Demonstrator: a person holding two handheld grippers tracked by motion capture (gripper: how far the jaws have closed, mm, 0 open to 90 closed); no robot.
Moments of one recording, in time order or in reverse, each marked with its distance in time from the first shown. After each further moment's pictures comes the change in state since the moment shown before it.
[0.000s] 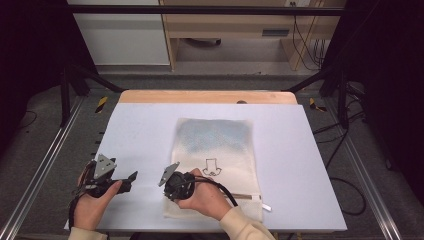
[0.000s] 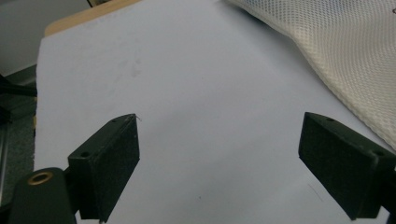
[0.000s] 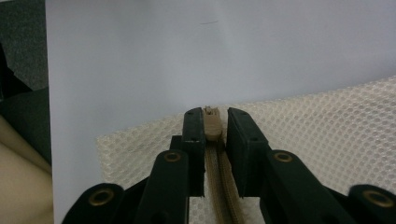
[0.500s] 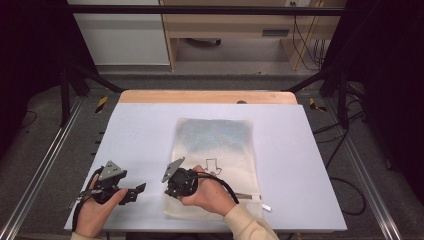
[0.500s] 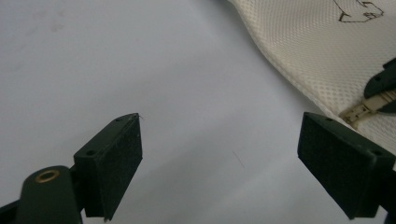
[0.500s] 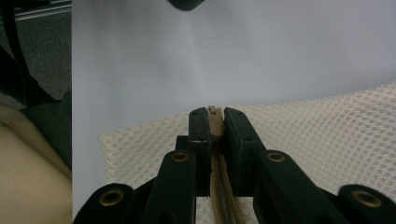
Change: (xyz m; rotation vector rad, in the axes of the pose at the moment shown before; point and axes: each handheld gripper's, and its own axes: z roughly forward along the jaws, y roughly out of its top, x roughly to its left) left arm -0.022 -0.007 -0.001 0.087 -0.189 -0.088; right arm -0.008 -0.001 -0.014 -0.045 0.055 -0.009
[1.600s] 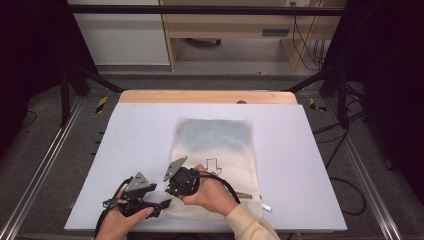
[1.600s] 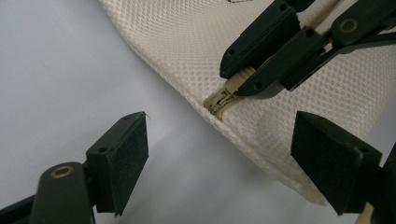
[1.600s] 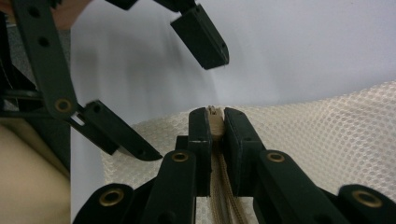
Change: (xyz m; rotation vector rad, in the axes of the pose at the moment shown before) left arm -0.056 0.000 0.034 0.044 -0.211 0.049; right arm -0.001 -0.001 -0.005 -0.024 -0.017 0.008
